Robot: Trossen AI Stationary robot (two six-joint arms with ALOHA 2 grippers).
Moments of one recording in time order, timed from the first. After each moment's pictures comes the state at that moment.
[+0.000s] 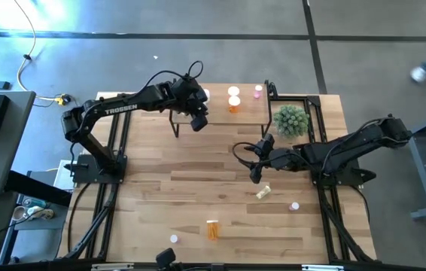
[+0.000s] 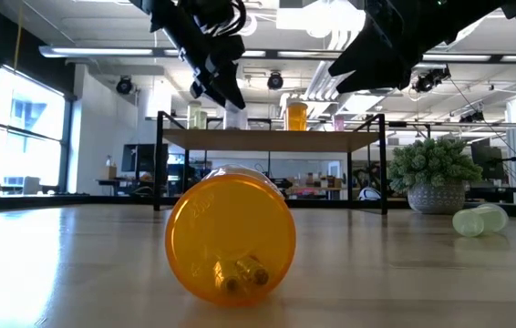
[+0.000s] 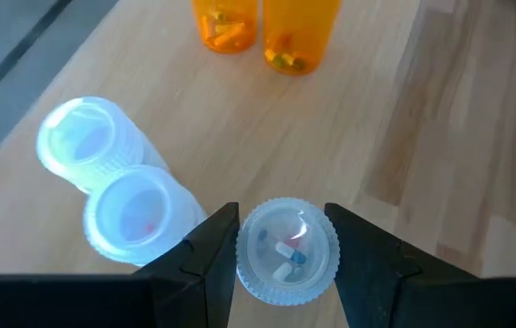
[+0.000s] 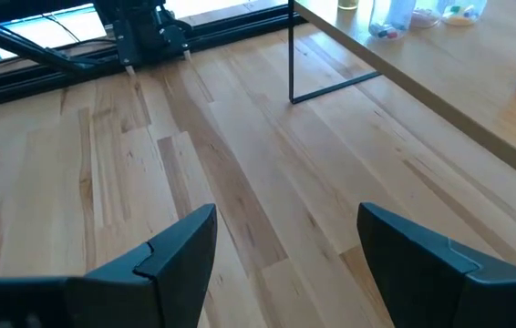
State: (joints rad) left arm 0.58 1.61 1.35 -0.57 0.02 0.05; right arm 0.21 1.19 0.69 -0.01 0.50 0.36
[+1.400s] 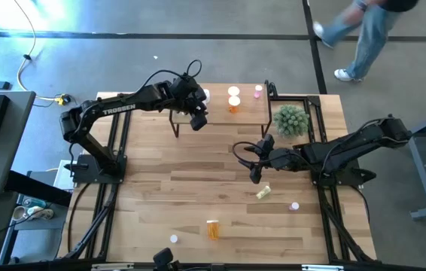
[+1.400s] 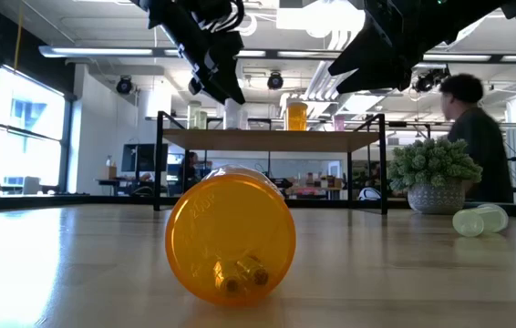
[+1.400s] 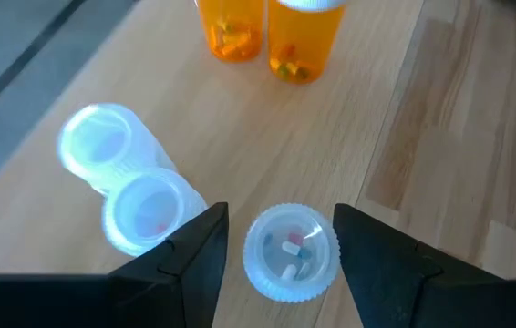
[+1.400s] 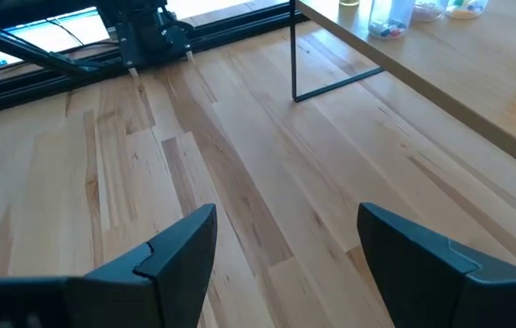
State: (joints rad) left arm 0.58 1.59 1.35 -0.57 0.01 0.04; right arm 0.21 1.19 0.69 -0.01 0.49 0.39
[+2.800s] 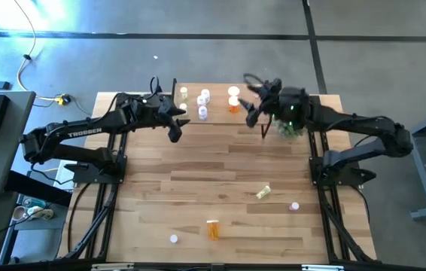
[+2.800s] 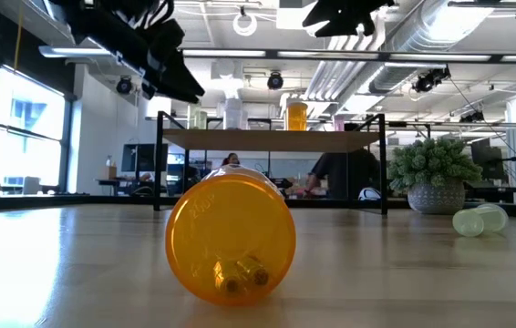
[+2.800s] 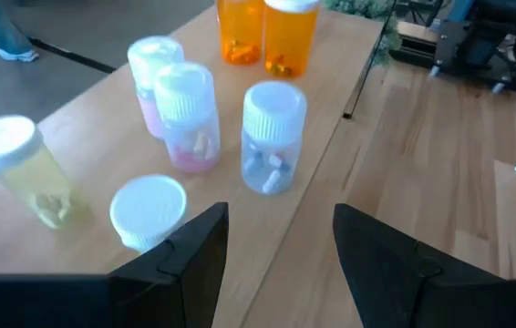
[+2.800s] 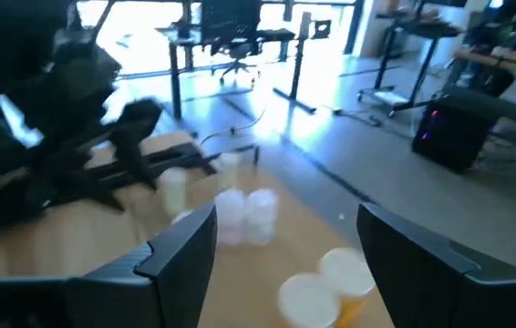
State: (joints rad) left arm 0.57 1.11 0.74 -0.12 0.02 -0.03; right arm -0.26 1.19 1.09 -0.09 0.36 -0.02
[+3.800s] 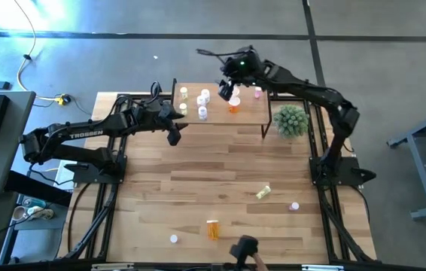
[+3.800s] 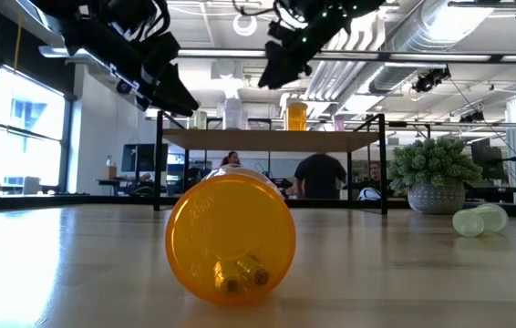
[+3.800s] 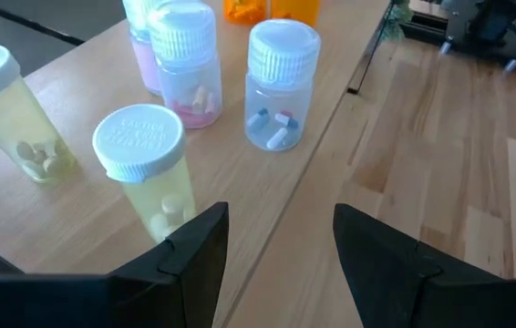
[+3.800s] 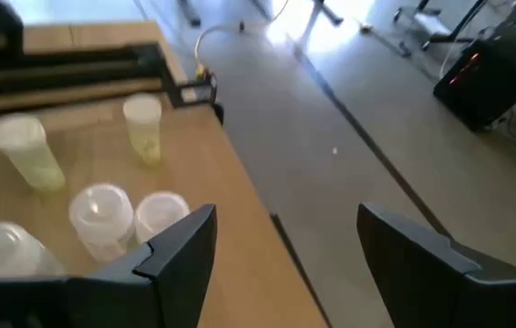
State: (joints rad) left arm 0.58 1.11 0.65 -0.08 0.02 -0.04; right arm -0.54 1.80 1.73 -0.45 0.05 -0.25
